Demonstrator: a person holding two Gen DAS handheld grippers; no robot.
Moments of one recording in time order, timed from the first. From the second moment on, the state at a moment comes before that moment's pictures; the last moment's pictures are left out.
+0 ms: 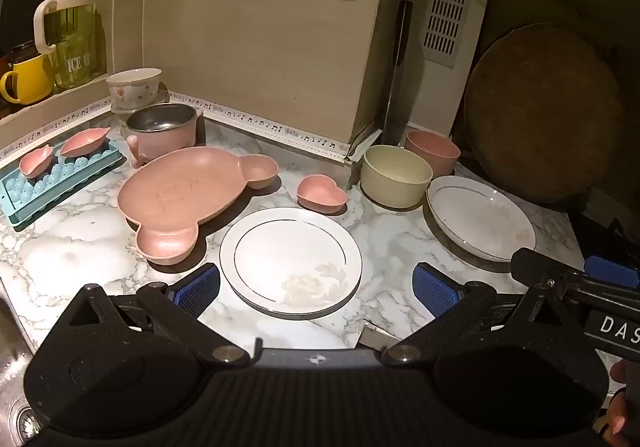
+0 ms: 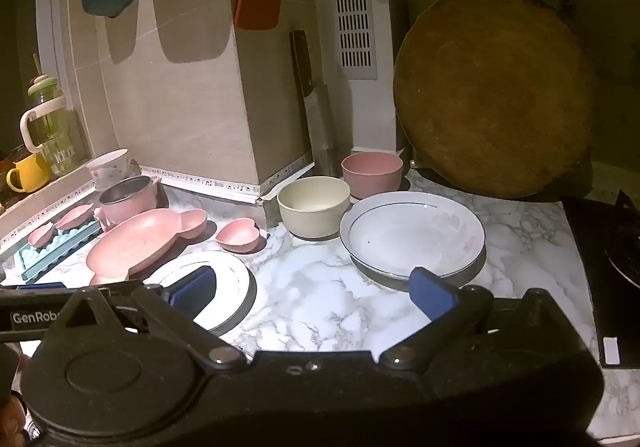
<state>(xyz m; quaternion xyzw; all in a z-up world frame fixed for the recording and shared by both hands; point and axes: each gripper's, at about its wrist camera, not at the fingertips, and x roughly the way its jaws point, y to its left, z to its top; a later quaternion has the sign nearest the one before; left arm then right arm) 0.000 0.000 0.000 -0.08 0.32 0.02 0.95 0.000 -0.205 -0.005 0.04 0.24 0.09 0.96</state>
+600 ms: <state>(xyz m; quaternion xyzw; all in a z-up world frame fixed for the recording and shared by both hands) -0.016 -0.008 0.015 -0.07 0.28 0.01 0.96 -0.013 -0.209 0.006 0.03 0.22 0.07 0.97</state>
